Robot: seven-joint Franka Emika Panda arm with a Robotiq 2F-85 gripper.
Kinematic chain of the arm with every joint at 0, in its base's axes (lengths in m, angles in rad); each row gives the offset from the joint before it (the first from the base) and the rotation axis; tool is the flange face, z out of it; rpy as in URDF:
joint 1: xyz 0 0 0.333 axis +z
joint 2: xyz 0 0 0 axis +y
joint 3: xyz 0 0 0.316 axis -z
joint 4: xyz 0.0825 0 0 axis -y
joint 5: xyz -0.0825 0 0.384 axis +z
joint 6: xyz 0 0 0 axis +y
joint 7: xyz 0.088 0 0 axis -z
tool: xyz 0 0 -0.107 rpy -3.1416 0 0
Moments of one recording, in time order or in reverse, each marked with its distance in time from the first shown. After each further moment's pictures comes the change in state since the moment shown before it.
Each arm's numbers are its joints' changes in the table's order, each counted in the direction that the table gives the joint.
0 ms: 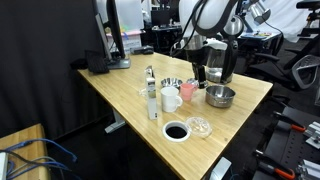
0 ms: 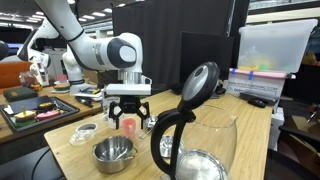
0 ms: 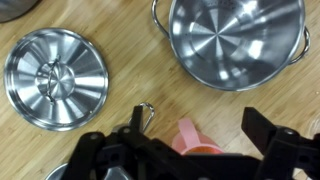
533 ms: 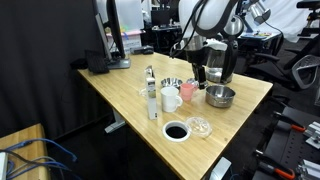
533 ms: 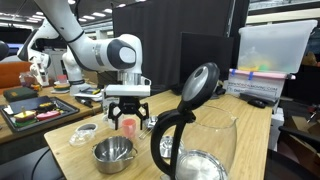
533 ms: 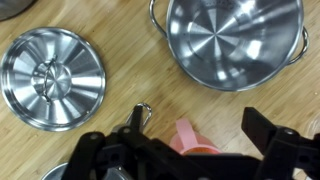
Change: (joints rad) arm 0.000 0.003 -0.004 -0.001 0.001 0.001 -0.001
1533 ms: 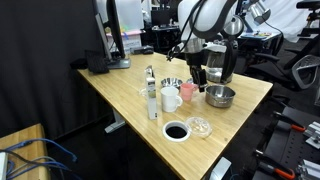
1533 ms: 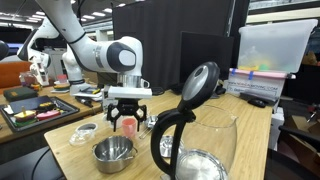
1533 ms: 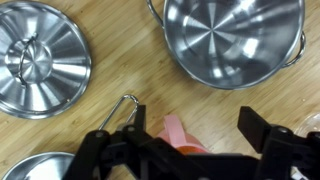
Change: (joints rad) arm -0.004 0.026 -0.011 0.008 0.052 0.000 -0.131
